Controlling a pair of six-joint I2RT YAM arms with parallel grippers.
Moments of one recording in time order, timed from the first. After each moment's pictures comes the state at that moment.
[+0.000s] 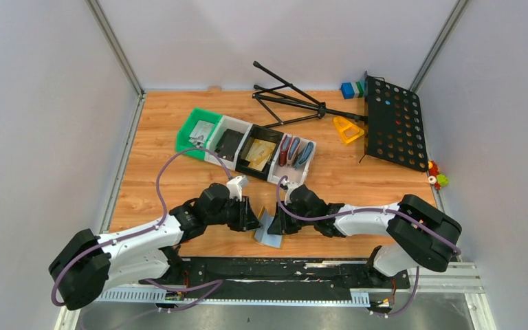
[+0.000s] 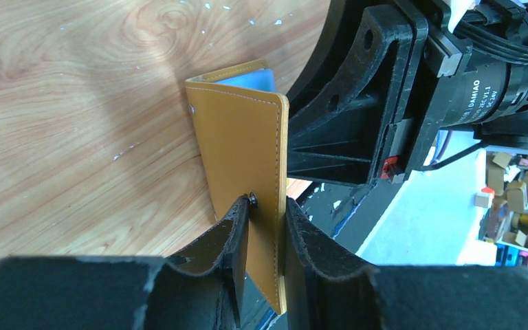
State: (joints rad) left arm -0.84 1.01 0.38 0.02 0.30 -0.76; right arm 0.96 1.46 0.49 0.25 -0.26 0.80
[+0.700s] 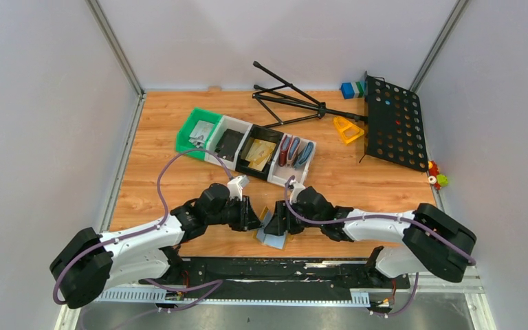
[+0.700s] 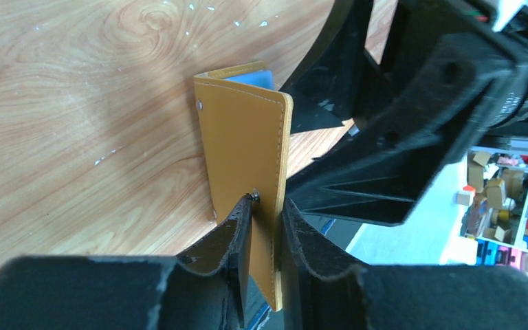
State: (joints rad) left arm -0.84 1.04 0.38 0.07 0.33 -0.79; right arm 0.96 1.37 0.44 0.28 -0.25 0.83
